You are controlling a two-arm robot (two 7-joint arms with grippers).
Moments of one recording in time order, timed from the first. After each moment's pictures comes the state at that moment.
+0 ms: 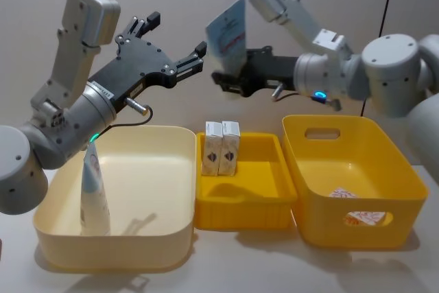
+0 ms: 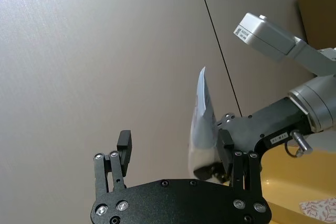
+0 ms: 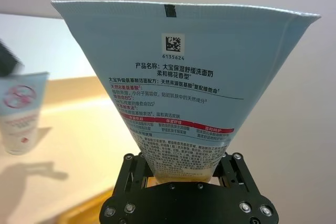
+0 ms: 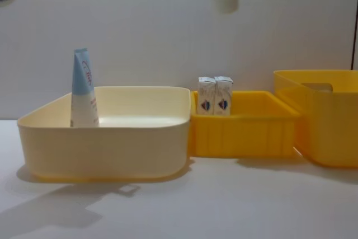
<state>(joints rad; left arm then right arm) -0.71 0.22 0.36 -1.43 -0.24 -0.01 -0.36 1.17 0.23 -0.60 -0.86 0.14 0.25 0.69</state>
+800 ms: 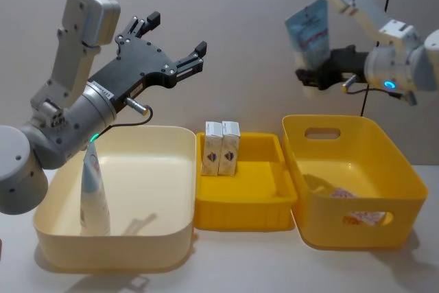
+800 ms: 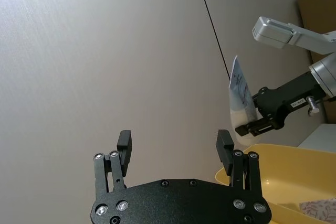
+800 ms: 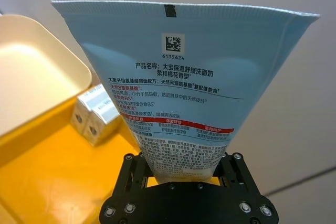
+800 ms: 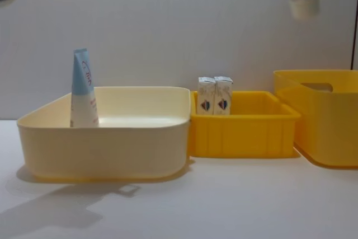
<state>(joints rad) -0.71 0.22 0.36 -1.43 -0.24 -0.01 -0.36 1.19 0.36 -0.55 -0.87 0.08 0.46 0.59</state>
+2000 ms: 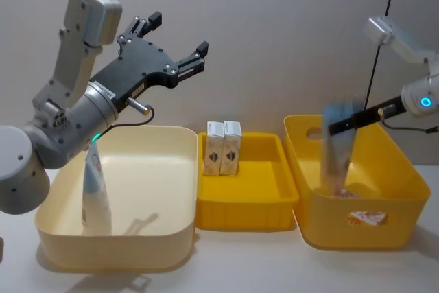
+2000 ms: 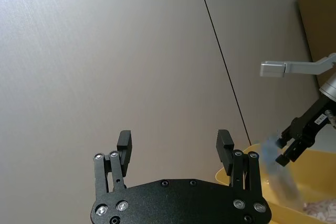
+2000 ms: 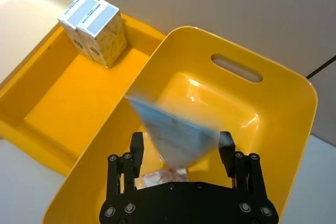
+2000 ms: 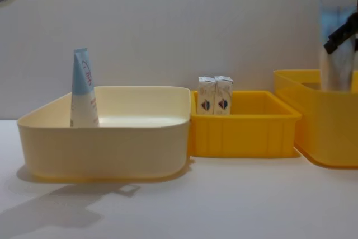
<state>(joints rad) -0.71 0.22 0.36 -1.43 -0.24 -0.01 -0.36 1.43 0.29 -0.57 -0.30 0.08 0.68 0.82</state>
